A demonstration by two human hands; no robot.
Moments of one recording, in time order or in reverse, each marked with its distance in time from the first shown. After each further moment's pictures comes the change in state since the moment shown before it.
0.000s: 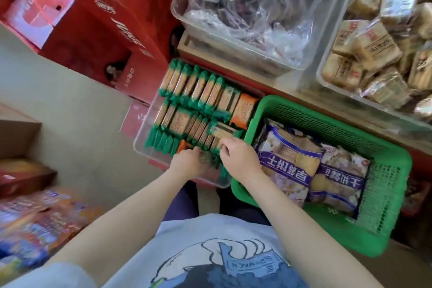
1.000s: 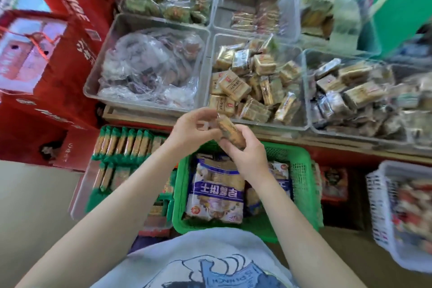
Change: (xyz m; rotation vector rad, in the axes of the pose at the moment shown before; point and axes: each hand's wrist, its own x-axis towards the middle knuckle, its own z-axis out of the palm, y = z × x) left_hand -0.102 0.229 -0.151 -0.640 0.287 0.751; right_hand -0.101 0.065 -0.185 0.643 0.558 0.125
